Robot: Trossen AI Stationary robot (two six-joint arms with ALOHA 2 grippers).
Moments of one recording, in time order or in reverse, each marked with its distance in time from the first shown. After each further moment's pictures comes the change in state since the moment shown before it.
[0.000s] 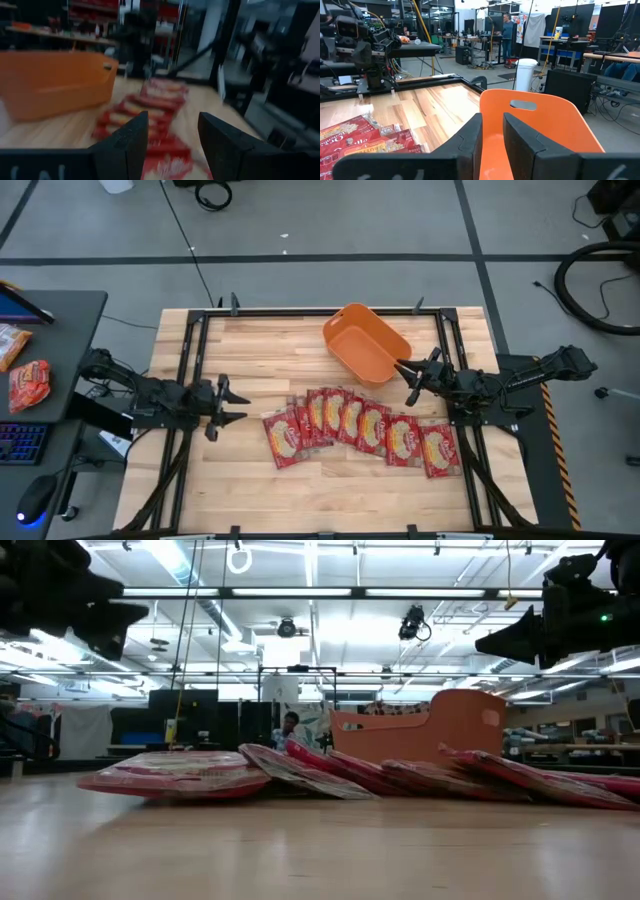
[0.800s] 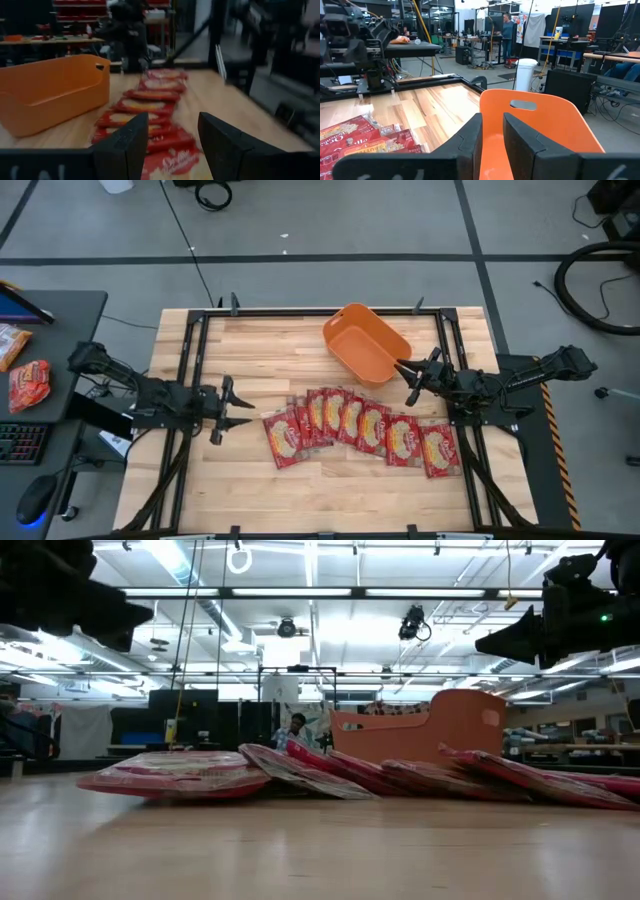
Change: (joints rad) left arm -0.001 0.243 0.051 0.081 0.038 0.161; right arm 0.000 0.000 0.000 0.000 0.000 0.000
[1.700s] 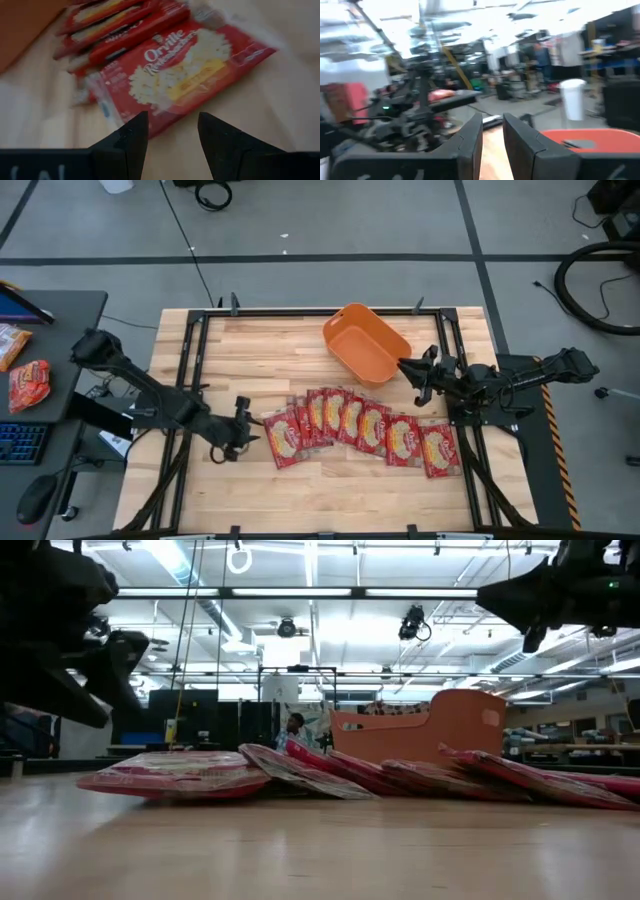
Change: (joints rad) left arm -0.145 0.697 0.289 -0.314 -0.155 -0.002; right arm -0.044 0.010 0.001 0.267 -0.262 0.126
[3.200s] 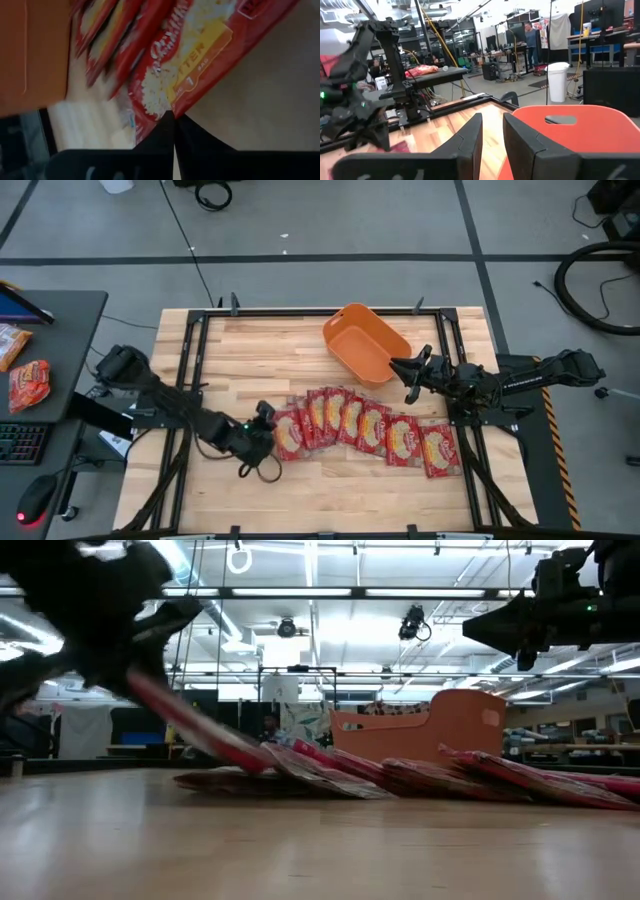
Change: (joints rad) left arm 0.045 0.376 0.416 -0.396 -0.151 0.251; right arm -0.106 0.142 0.002 -0.006 -0.019 0.031
